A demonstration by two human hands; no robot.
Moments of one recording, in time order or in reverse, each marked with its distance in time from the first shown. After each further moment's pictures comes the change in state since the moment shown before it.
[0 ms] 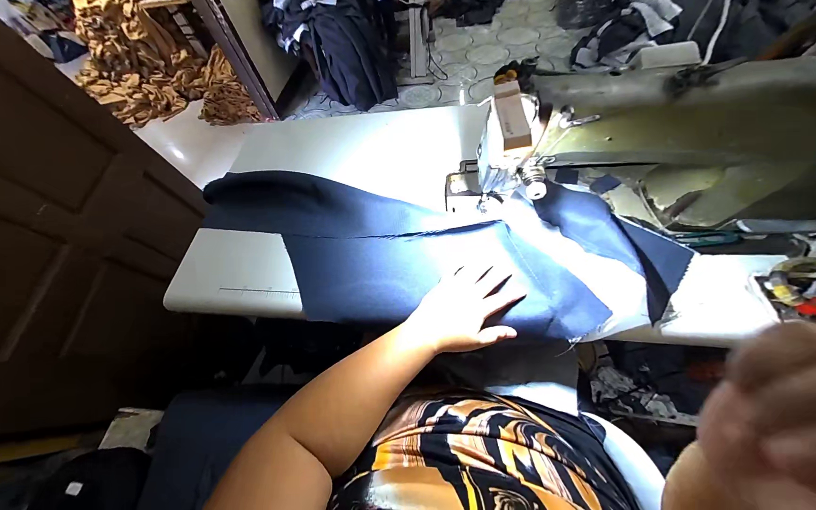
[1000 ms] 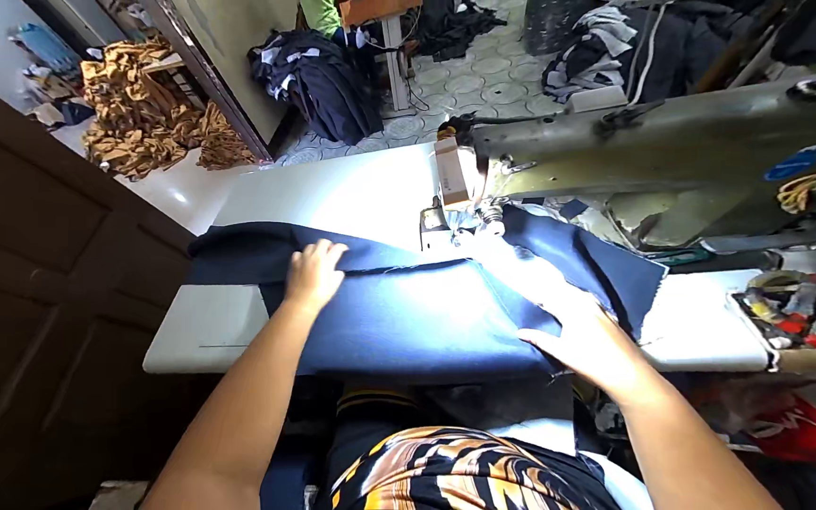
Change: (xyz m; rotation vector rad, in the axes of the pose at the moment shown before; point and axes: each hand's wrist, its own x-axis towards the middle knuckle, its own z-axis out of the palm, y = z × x) left_hand -0.050 -0.146 -0.100 0.269 0.182 -0.703; right_hand -0.073 0.169 -0.012 -0.742 -0.430 0.784
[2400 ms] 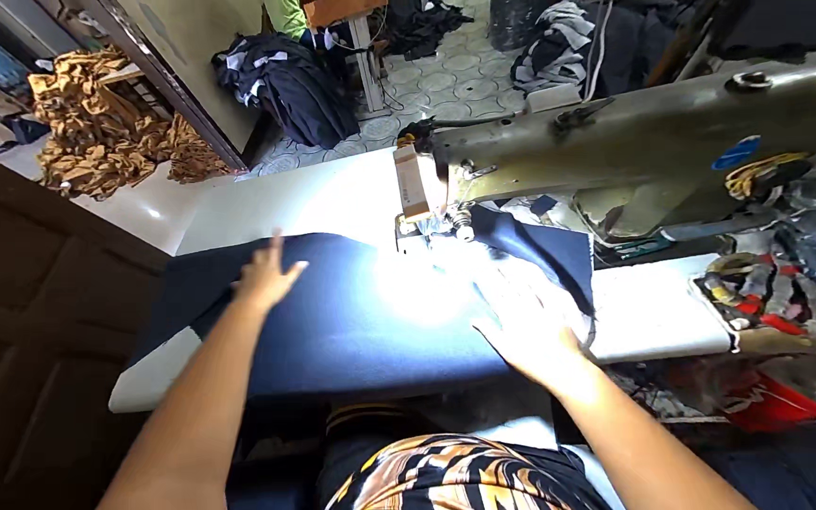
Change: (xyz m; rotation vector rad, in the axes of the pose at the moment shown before) left_hand 0.023 -0.044 -0.008 -0.137 -0.109 -0.312; right_hand 0.014 -0.026 0.022 -0.236 -0.083 0.004
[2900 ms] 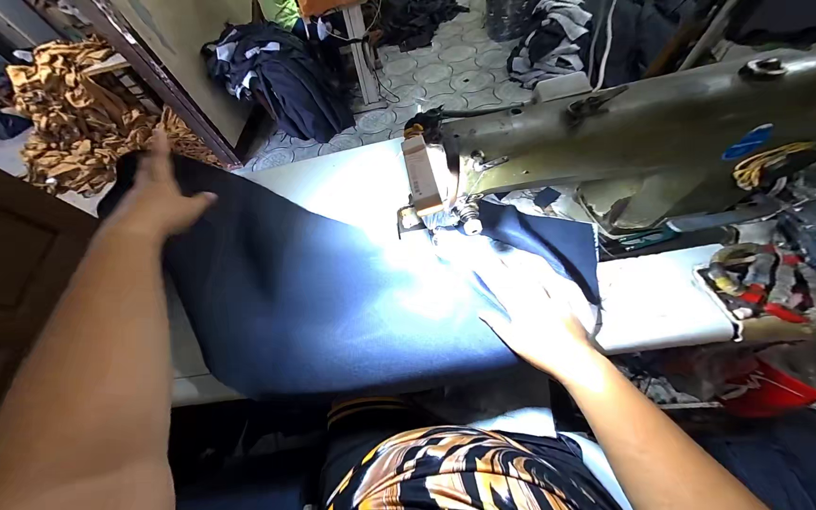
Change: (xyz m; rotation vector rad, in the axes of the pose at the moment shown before) left_hand 0.045 -0.018 -0.152 -0.027 0.204 0.022; right_hand 0.001 0.001 -0.002 0.014 -0.009 0.020
